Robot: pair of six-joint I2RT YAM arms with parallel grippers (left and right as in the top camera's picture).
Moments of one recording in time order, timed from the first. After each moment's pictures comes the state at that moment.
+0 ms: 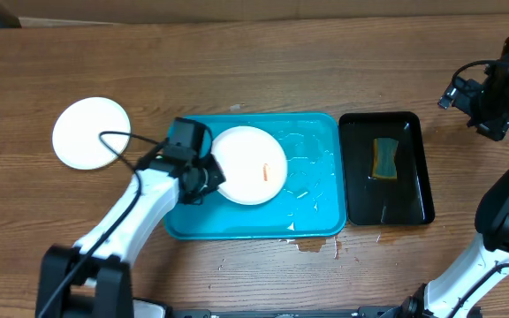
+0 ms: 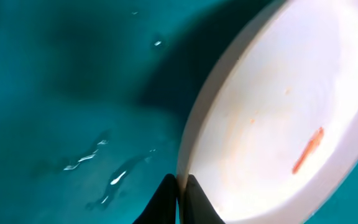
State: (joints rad) left arm -0.26 1.54 0.89 -0.61 0.12 -0.72; right arm -0.35 2.04 1.74 -1.07 -0.09 0.26
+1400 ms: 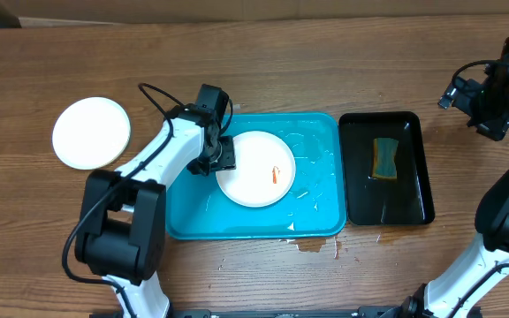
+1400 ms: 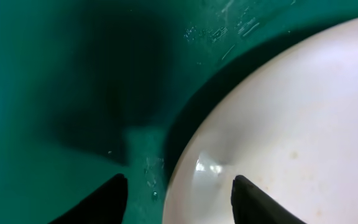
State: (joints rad) left arm -0.29 1.92 1.26 -0.79 0.05 -0.40; right arm -0.35 2.04 1.74 -1.07 -0.09 0.26
